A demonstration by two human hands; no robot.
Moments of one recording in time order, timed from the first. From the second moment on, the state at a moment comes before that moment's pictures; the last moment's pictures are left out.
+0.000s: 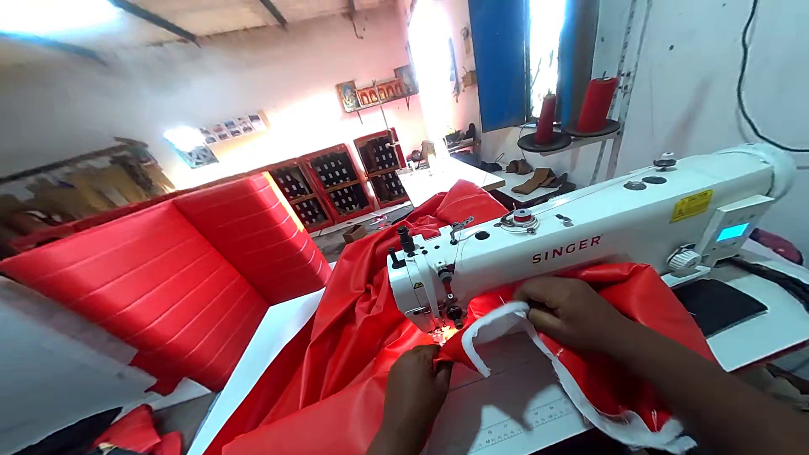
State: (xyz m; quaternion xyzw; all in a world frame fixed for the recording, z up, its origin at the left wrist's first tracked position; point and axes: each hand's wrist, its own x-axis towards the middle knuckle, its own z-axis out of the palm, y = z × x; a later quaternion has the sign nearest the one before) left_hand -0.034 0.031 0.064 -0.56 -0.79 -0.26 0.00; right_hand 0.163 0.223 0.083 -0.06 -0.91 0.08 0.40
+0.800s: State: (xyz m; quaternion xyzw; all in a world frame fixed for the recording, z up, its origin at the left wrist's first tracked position) left_hand -0.045 0.026 0.005 -0.56 -0.79 -0.11 -0.21; right_hand 0.057 0.175 0.014 -0.13 -0.96 0.22 -0.07
